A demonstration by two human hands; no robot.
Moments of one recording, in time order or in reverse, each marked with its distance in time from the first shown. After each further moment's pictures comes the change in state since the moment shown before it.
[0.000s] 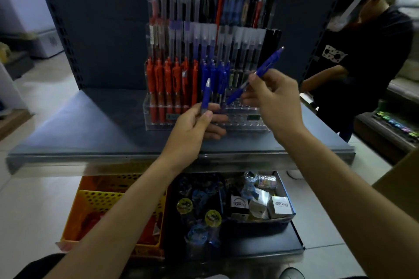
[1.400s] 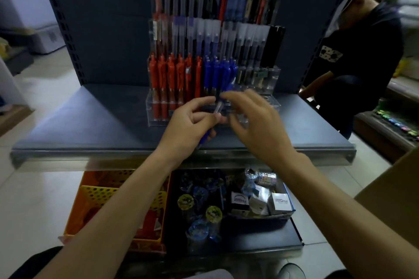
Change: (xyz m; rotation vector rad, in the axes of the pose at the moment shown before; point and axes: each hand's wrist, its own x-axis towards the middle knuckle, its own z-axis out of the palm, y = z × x) left_hand -0.005 0.009 -0.010 0.048 -0.007 -0.003; right_hand -0.036 0.023 0.007 -0.655 -0.240 -0.599
